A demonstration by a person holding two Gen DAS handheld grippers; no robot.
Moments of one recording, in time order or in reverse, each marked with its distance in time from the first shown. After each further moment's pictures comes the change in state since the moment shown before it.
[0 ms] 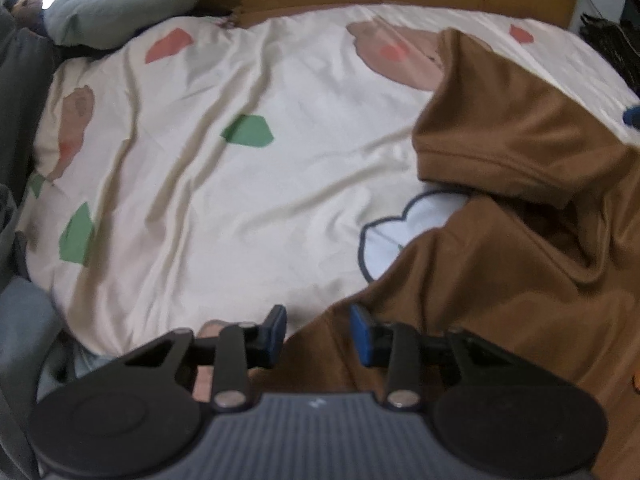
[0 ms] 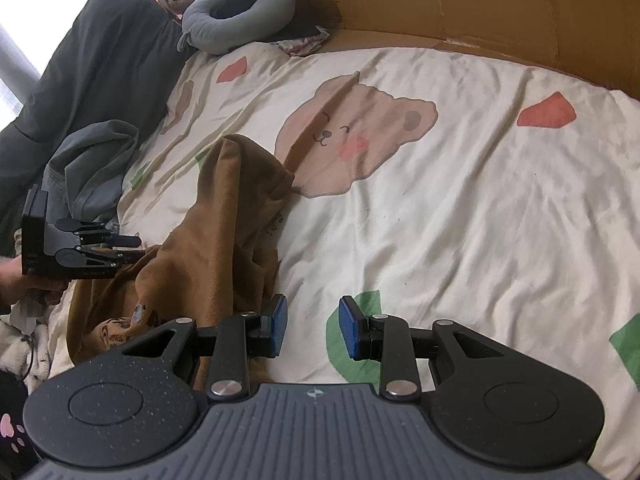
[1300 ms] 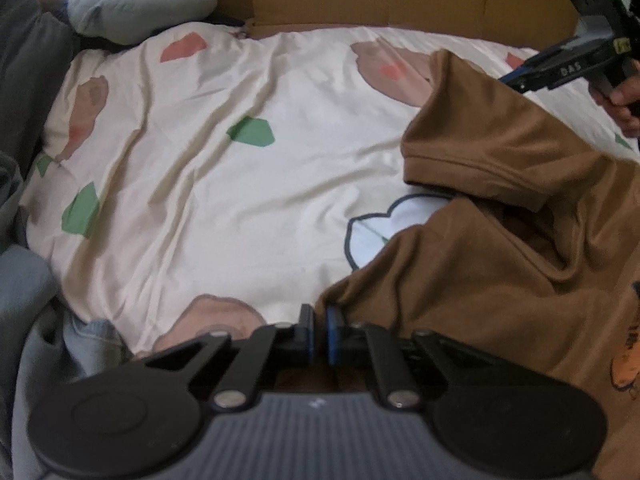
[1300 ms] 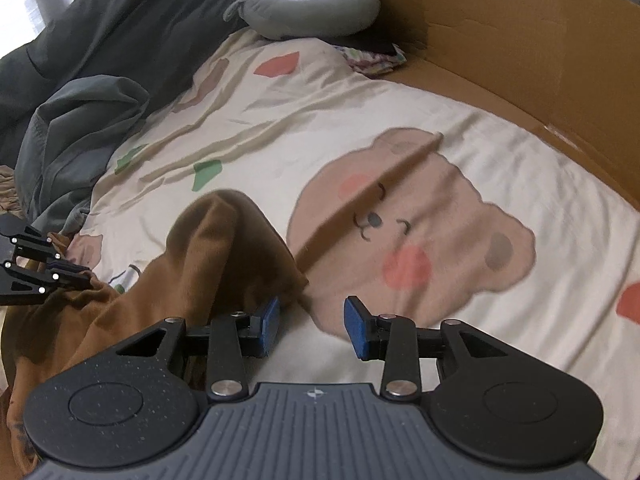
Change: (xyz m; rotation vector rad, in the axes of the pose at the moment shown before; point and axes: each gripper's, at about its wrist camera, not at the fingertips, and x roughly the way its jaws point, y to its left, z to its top) left arm -0.018 -0.002 -0.020 -0.095 -0.075 -0.031; right arm 0.113 0.036 0.092 -0.327 -0.008 -0.004
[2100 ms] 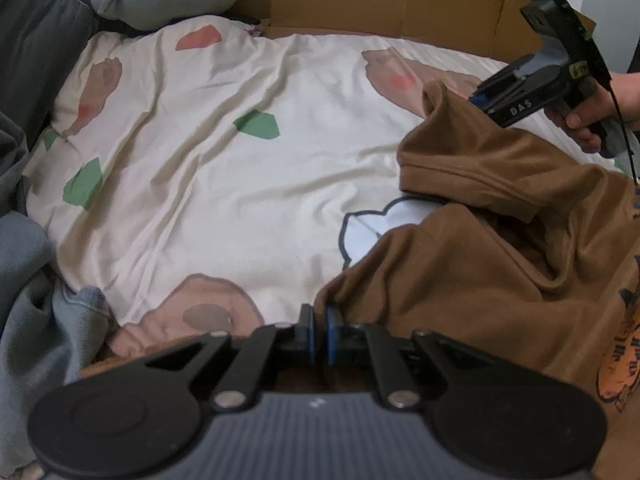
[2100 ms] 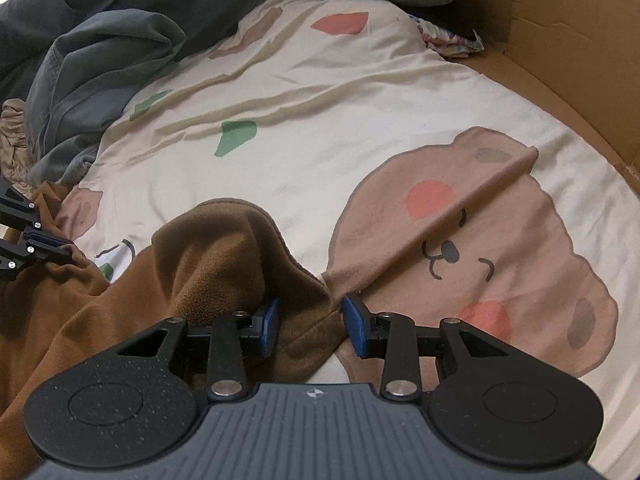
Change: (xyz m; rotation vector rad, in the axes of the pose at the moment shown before) left arm -0.003 0.000 -0.010 -0.083 -0.022 -0.018; right arm 0.064 0.025 0.023 -0.171 0.118 0.055
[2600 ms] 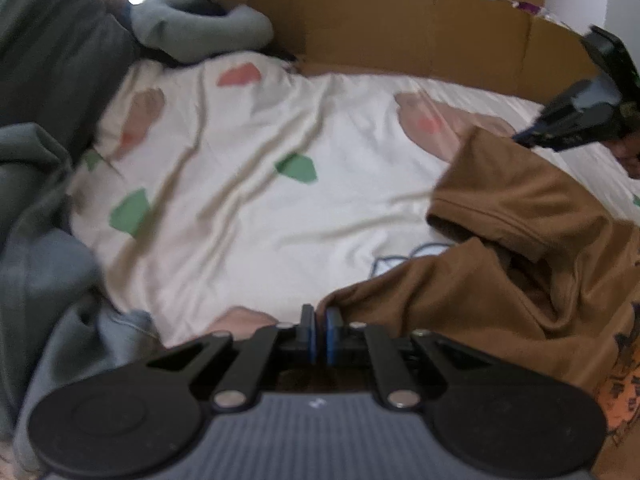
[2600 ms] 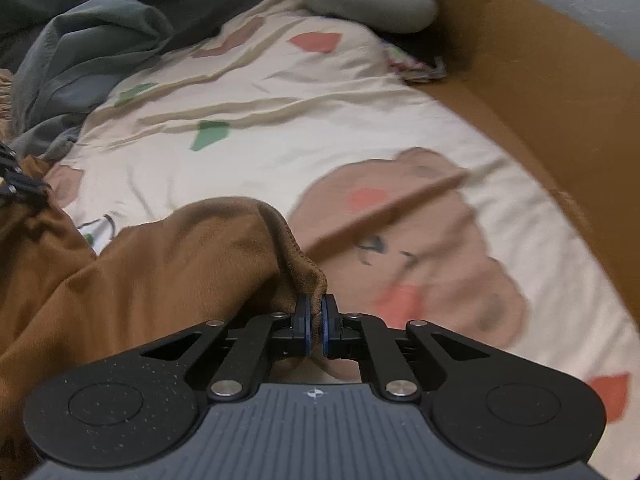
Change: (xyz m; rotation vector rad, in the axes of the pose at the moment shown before) left arm -0.025 0.004 0.011 -0.051 -0.104 0.110; right arm -0.058 -0.002 -0.012 -0.066 -0.001 -0.197
